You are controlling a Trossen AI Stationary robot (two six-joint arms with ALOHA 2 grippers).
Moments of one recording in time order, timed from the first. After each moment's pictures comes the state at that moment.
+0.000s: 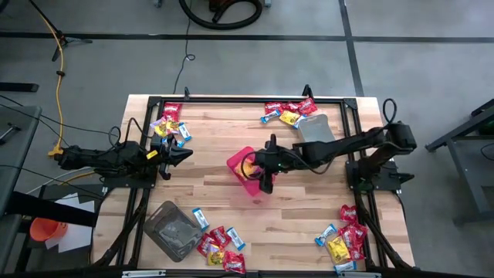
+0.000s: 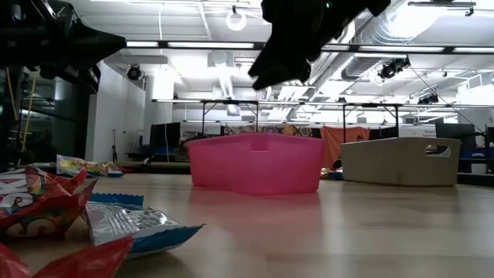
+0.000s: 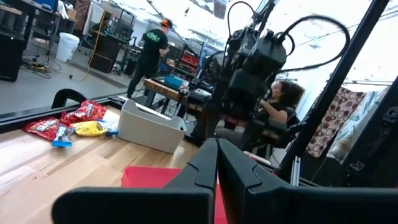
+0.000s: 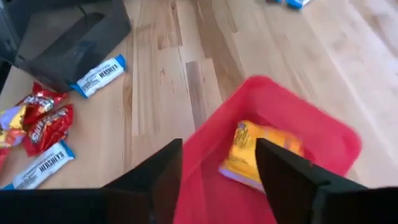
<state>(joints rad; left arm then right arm) -0.09 0.00 0.01 0.15 -0.23 -0.36 0.09 1.61 1.12 -0.20 0.10 0.22</state>
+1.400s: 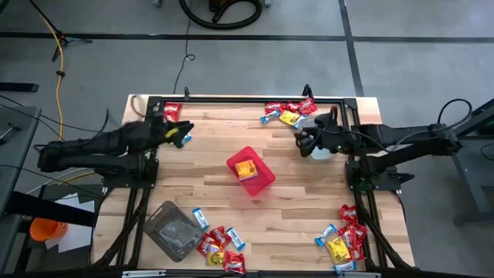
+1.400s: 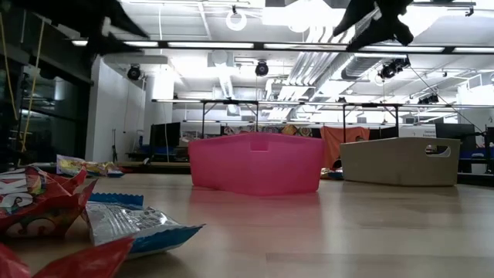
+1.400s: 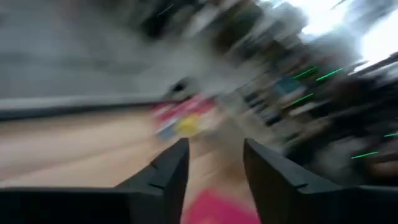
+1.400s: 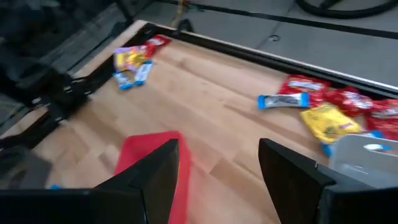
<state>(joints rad) 0.14 0.54 0.57 -0.36 -0.48 -0.73 0.06 0.99 0.98 -0.67 0.57 0.80</state>
